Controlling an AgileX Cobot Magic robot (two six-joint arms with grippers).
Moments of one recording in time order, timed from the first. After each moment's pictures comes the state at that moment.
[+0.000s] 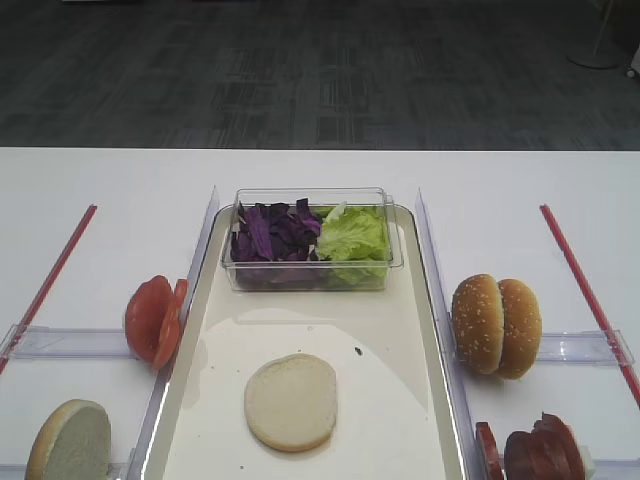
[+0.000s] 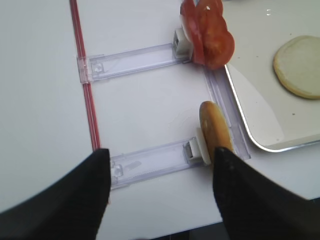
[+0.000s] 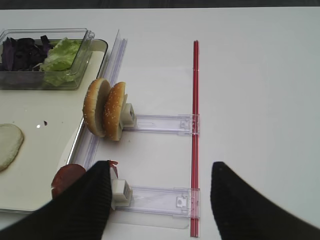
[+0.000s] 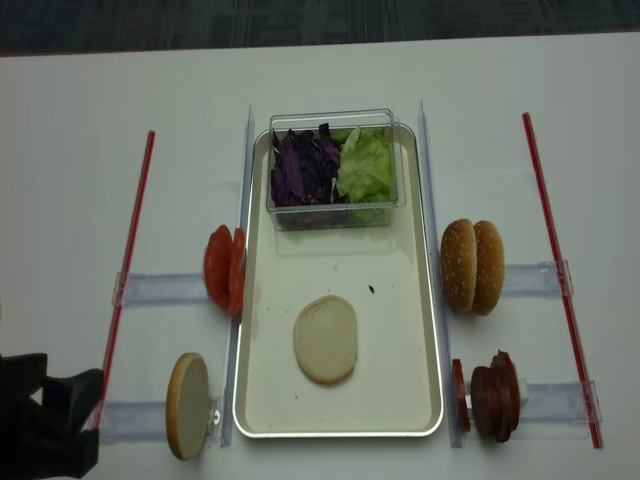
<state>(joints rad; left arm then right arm) -0.08 0.46 -0.53 -0.12 1.03 0.13 0.02 -0.02 -0.49 0.11 1.12 -0.02</state>
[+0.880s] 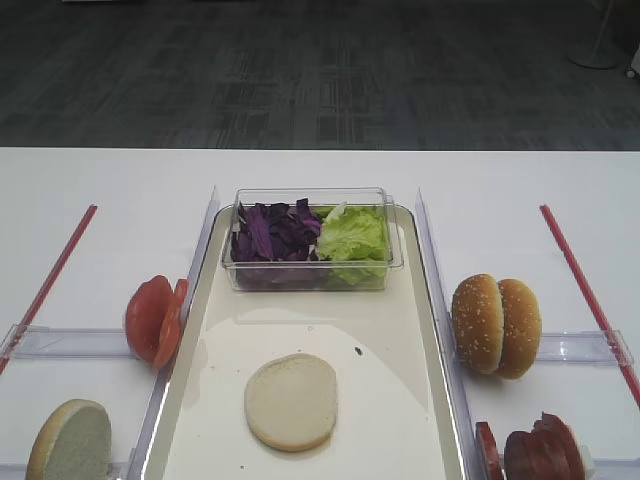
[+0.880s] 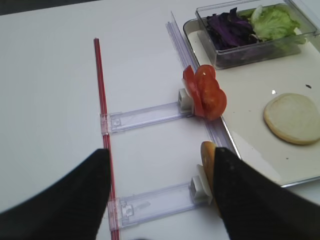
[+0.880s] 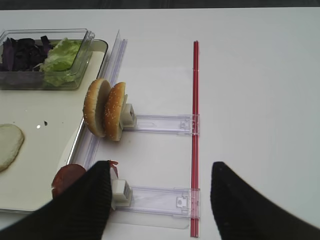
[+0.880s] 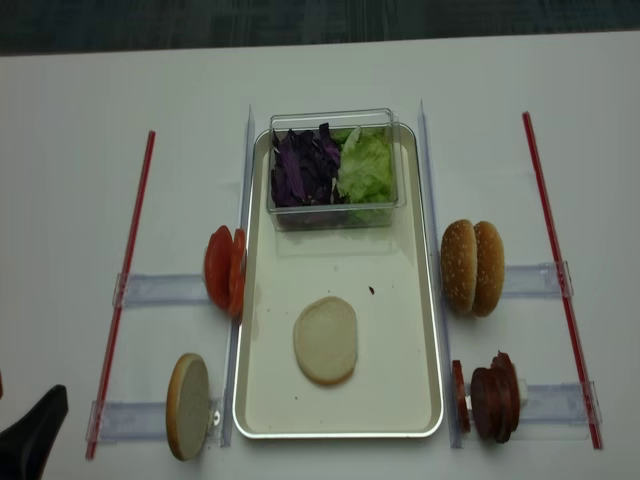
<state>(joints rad) -0.08 0.12 -0.52 -0.09 1.05 0.11 0.02 -0.02 -0.49 0.11 1.11 -0.02</state>
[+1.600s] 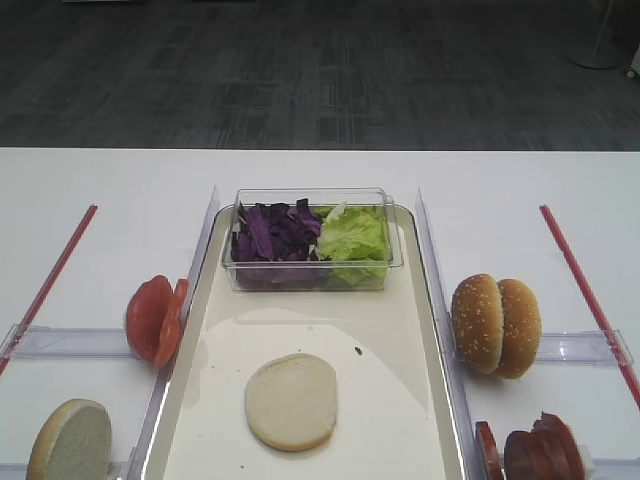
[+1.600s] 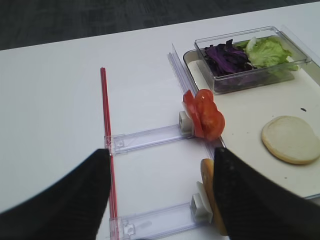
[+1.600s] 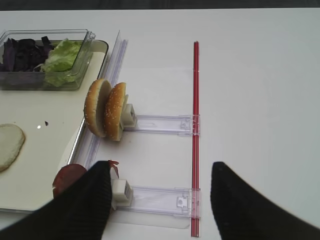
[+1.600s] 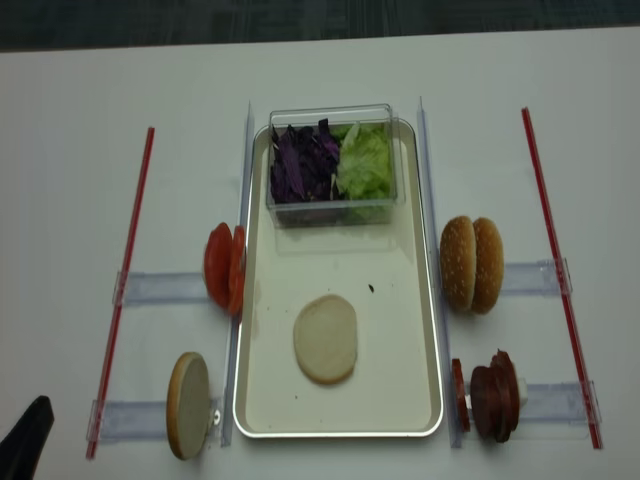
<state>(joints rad) -0.08 -0.01 -0.51 -0.09 1.05 0.10 0.02 -0.02 -0.49 0.11 1.11 -0.02</state>
